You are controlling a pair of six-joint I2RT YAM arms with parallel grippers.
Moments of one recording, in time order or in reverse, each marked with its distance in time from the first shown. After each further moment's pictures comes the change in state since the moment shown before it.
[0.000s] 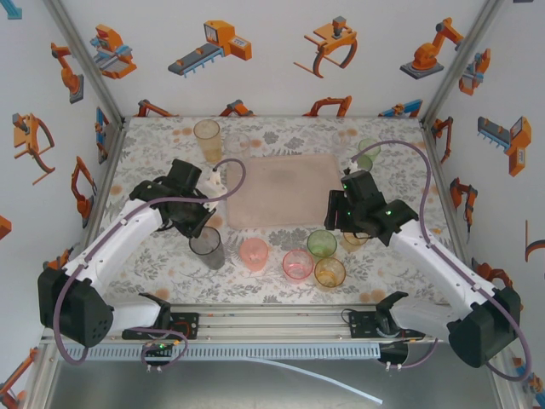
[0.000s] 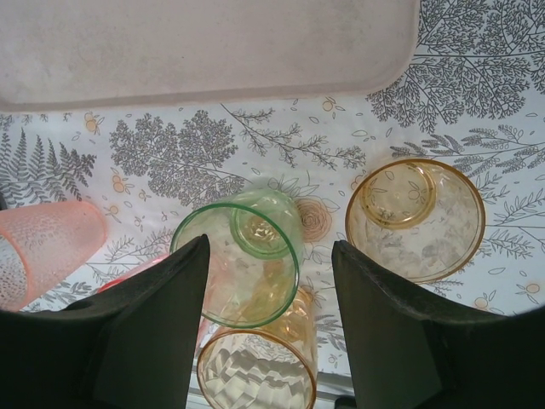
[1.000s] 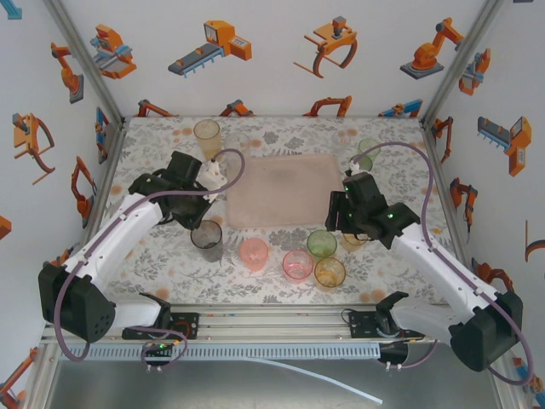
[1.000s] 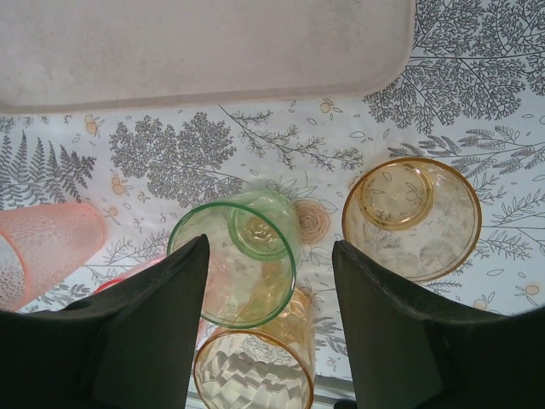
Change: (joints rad) left arm -0.001 0.031 0.082 -0.009 -0.029 -0.036; right arm 0.000 -0.028 -0.023 0.014 0.006 0.000
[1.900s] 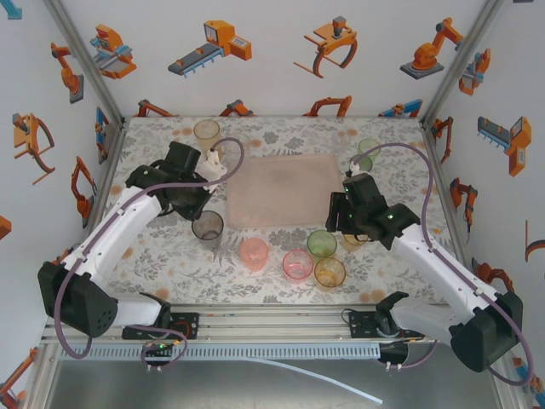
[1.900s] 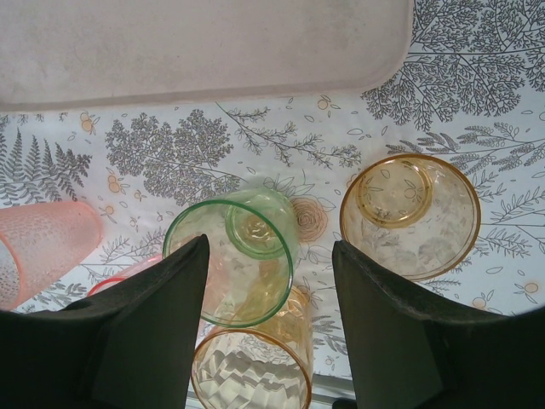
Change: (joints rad) left arm 0.003 0.036 0.107 -0.021 -0.001 -0.003; right arm 0.000 -0.004 -0.008 -0.001 0.001 0.000
